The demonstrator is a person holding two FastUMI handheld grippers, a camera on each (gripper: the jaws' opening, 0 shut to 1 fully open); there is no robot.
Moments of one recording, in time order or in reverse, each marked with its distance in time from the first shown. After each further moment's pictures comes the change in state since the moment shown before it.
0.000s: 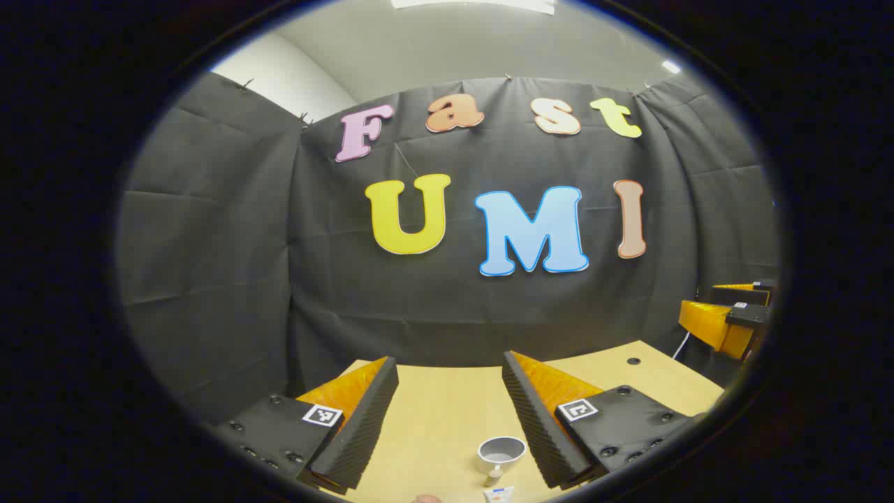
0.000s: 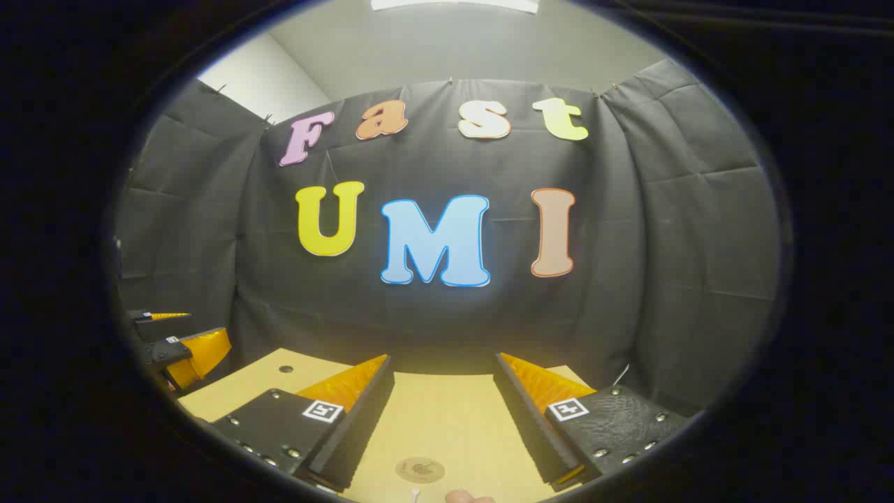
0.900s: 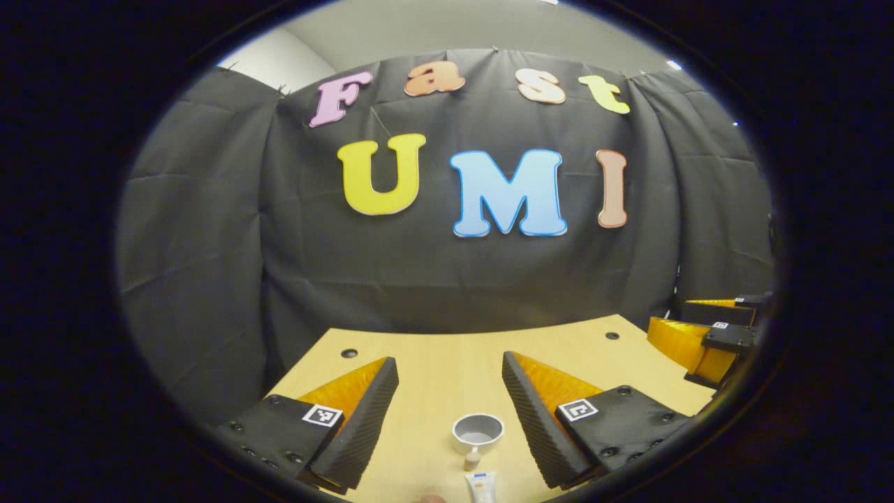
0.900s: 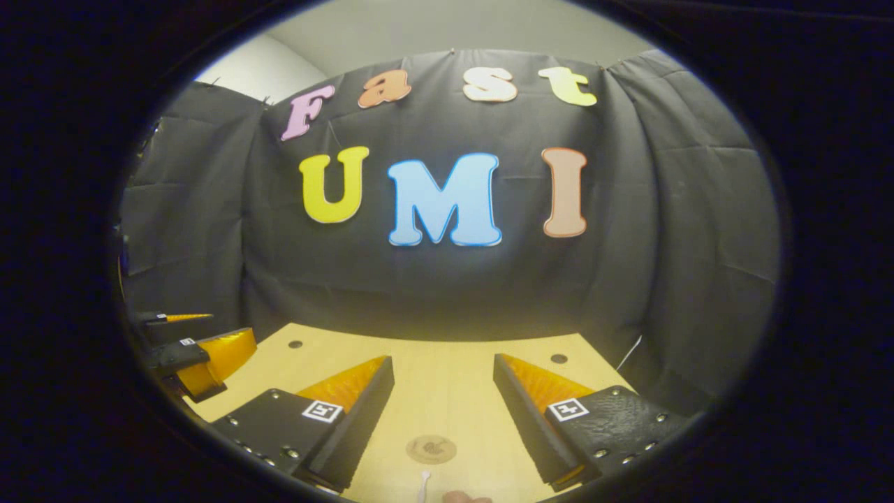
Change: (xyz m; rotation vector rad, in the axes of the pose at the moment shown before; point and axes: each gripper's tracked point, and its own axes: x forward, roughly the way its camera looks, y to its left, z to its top) left arm 0.015 -0.032 -0.066 -0.029 0.215 -0.098; right arm 0.010 0.020 -0.074 0.029 0.219 0.054
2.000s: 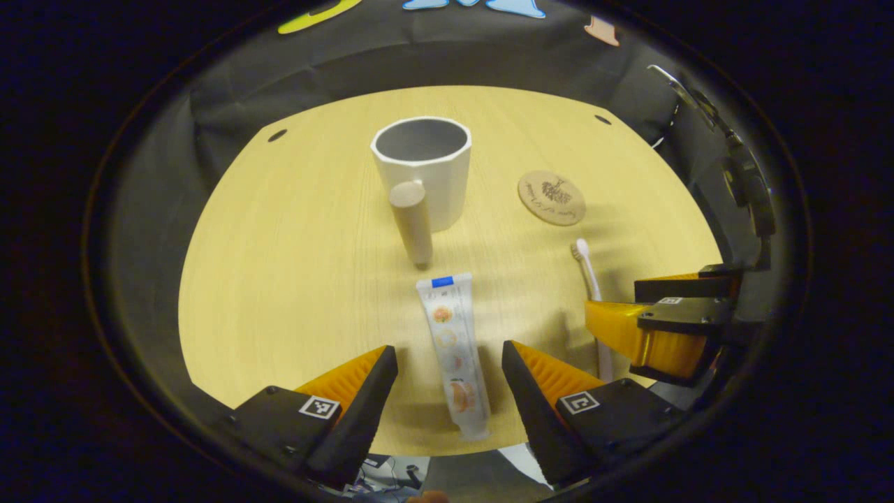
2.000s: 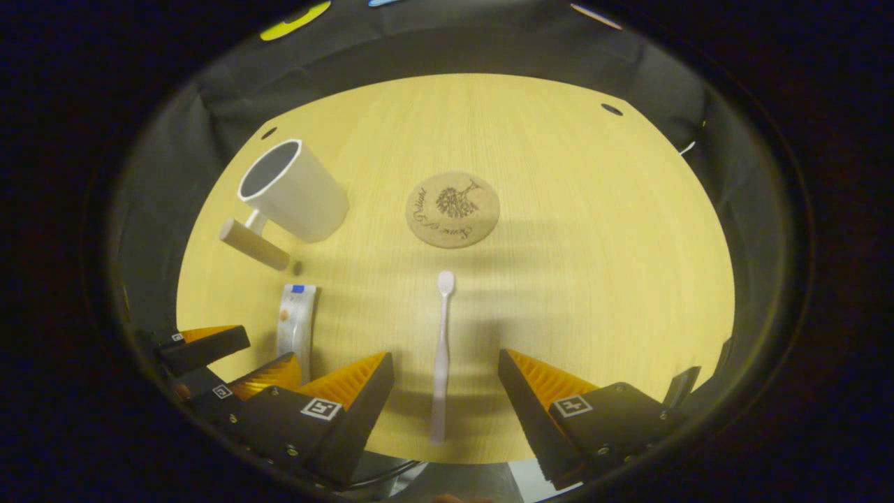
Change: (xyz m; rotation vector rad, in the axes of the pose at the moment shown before) left arm -0.041 -0.024 -0.322 0.051 0.945 -0.079; right arm -0.033 0.028 -0.308 0.057 1.008 0.049
